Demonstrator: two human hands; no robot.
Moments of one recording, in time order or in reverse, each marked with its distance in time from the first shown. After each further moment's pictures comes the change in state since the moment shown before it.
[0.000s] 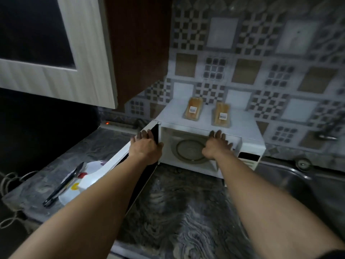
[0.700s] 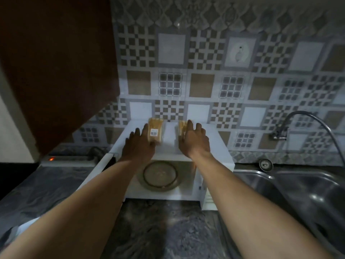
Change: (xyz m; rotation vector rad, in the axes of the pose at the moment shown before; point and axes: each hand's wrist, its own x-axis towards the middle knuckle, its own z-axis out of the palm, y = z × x) left_hand 0.121 0.106 -0.016 -0.322 0.155 0.282; right_hand 0.051 0.025 -0.063 0.231 0.454 0.045
